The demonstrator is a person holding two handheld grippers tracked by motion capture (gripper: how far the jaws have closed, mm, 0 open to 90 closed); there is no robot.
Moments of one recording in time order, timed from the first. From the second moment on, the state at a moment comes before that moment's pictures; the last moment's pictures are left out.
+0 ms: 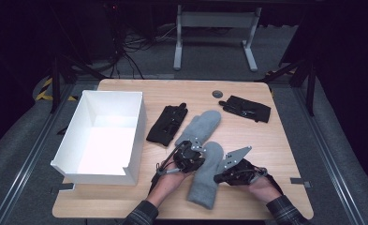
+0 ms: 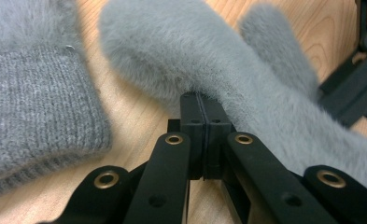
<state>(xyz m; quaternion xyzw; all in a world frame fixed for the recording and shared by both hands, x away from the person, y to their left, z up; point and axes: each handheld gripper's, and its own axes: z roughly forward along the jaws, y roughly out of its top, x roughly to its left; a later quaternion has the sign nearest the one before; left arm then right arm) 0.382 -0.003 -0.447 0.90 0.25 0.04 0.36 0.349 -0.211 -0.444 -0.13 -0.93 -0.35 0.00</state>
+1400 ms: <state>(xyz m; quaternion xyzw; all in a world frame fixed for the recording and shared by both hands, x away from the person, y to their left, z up) 0.346 0.008 -0.444 0.92 0.21 0.03 0.34 0.360 -0.311 -0.445 -0.34 -0.85 -0.38 -0.14</state>
